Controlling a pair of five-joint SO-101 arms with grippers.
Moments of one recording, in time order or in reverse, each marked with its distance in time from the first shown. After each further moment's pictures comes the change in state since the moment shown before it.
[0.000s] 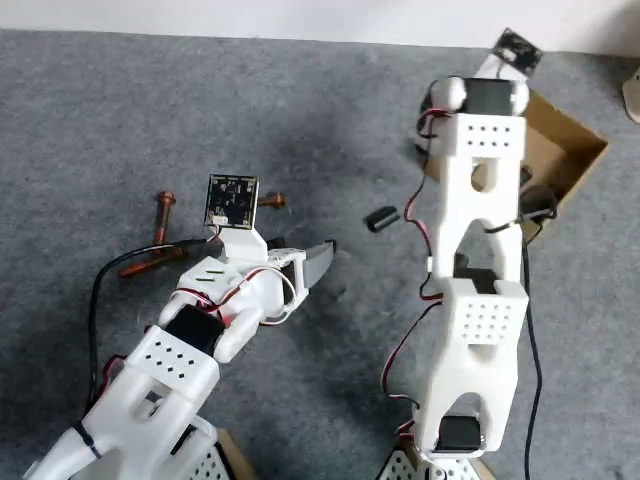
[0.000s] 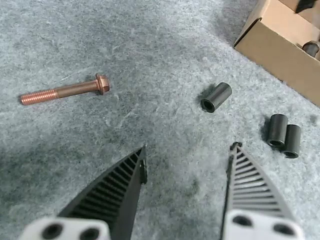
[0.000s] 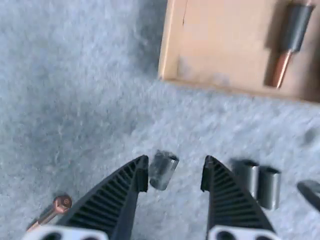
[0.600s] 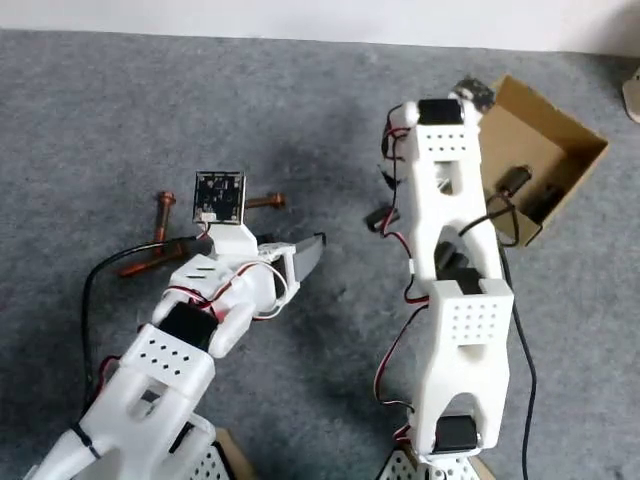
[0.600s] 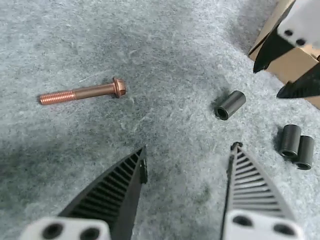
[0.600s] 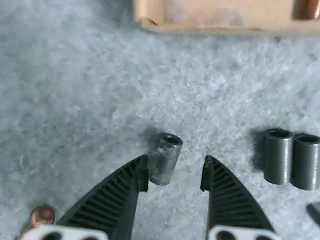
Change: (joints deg) left arm -3.2 0.0 0.0 0.0 0.0; right arm -4.2 0.0 20.6 -10.8 -11.0
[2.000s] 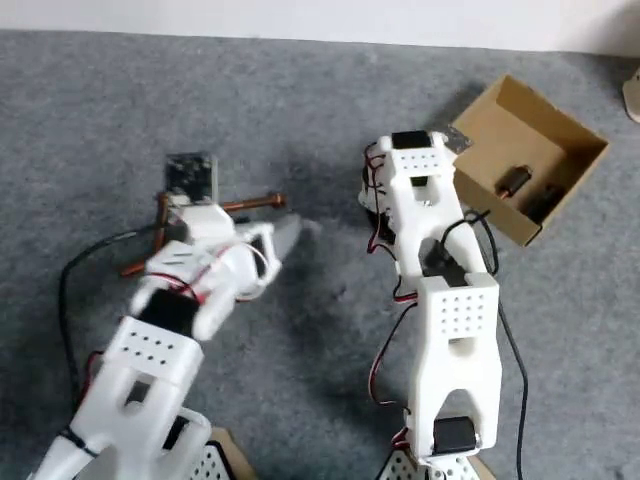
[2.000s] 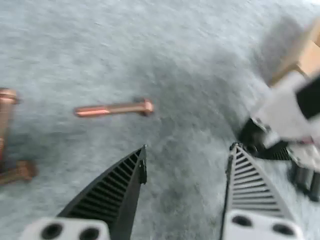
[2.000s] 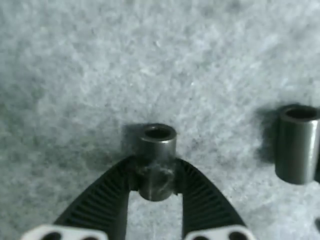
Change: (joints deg) left arm -8.5 0.0 -8.7 8.6 0.0; right arm -3.5 8.8 10.7 -5.7 -3.9
